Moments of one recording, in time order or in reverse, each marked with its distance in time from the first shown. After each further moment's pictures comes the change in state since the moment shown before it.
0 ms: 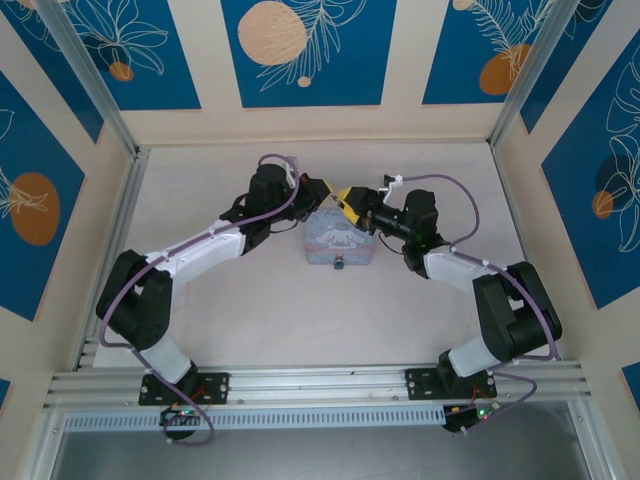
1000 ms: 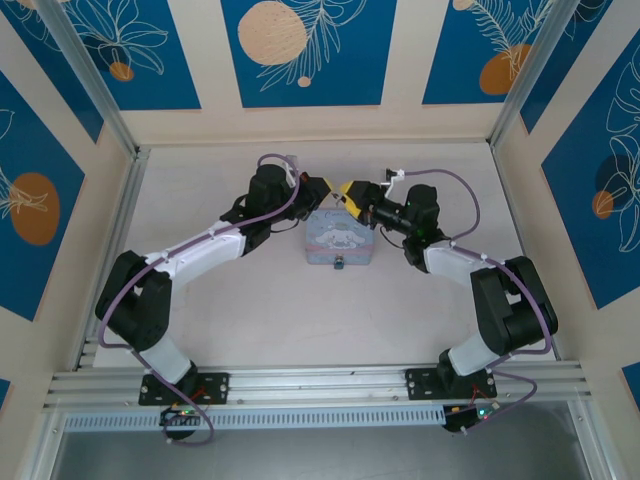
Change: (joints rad) left arm -0.006 -0.006 -0.004 0.021 -0.021 -0.002; right arm -0.027 0.032 0.040 0.009 -0.019 -0.003
